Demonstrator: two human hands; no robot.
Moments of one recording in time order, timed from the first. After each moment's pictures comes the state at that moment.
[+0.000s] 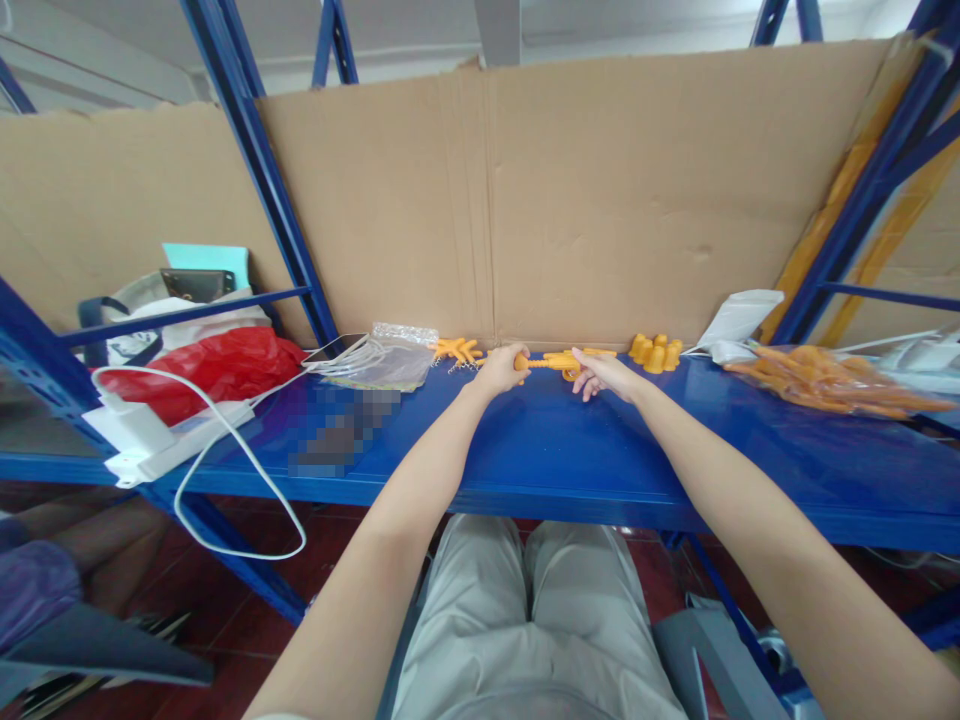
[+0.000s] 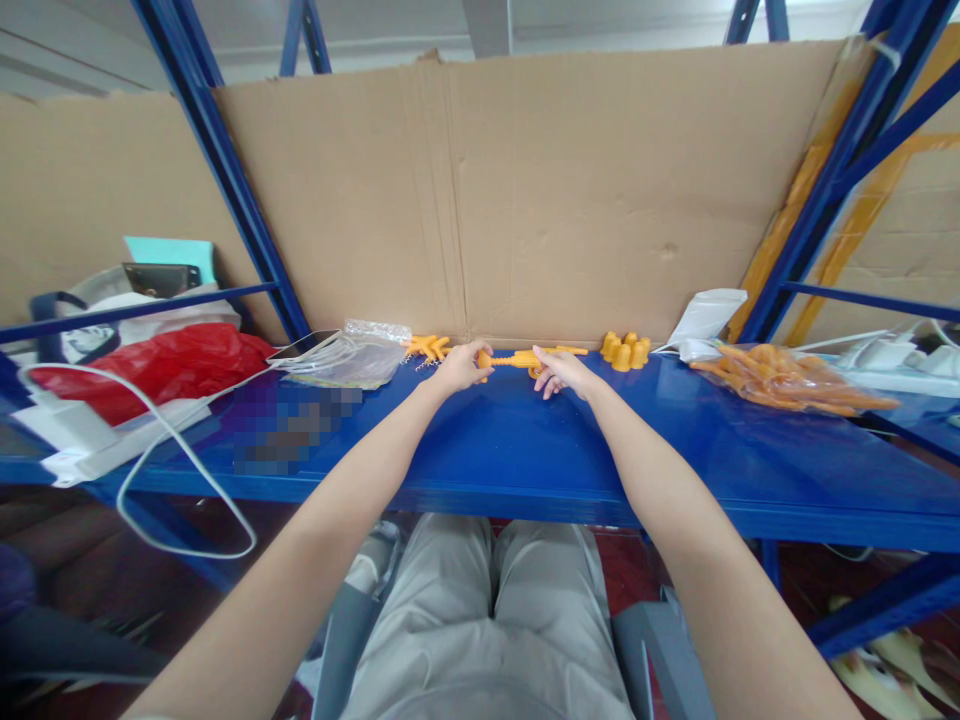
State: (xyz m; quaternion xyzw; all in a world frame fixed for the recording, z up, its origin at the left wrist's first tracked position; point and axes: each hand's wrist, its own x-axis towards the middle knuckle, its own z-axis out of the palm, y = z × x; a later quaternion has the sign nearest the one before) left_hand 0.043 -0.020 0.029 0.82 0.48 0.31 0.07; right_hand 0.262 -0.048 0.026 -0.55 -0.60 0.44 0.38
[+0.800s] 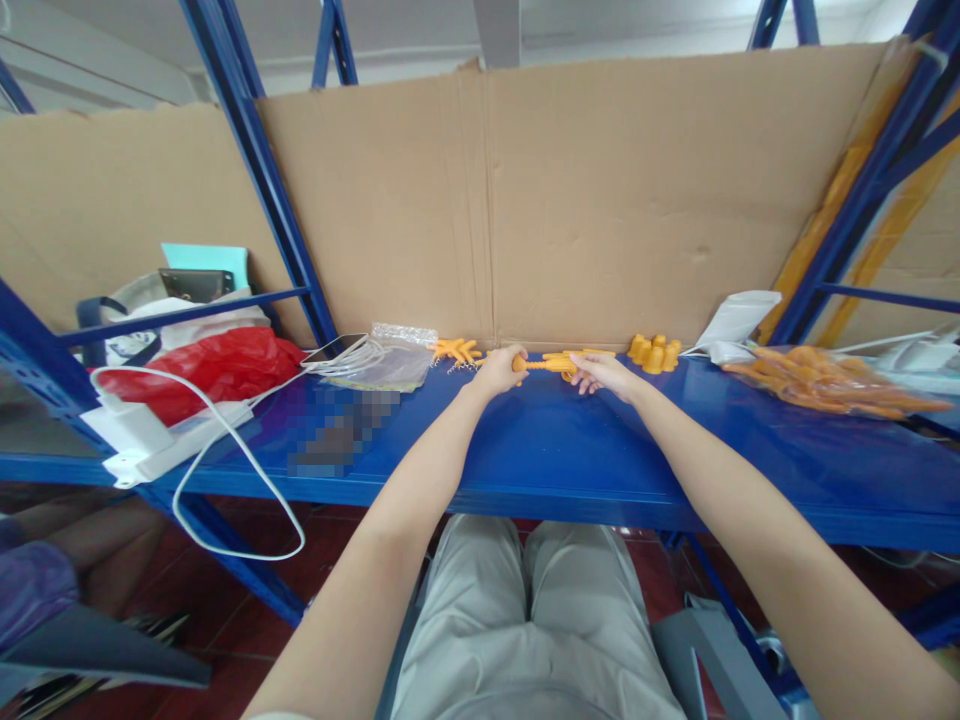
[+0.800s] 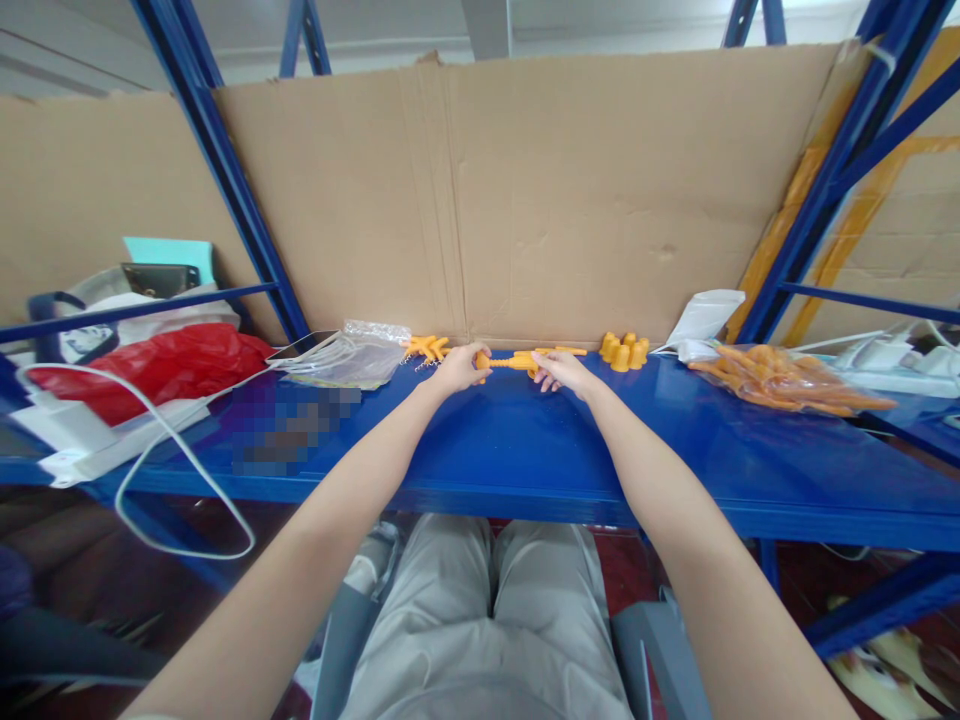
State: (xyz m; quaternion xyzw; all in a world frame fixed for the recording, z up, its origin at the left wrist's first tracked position) left_hand 0.041 -0.017 0.026 0.83 0.48 0.30 0.05; right_hand 0.262 -0.045 0.024 -0.56 -0.61 0.39 0.40
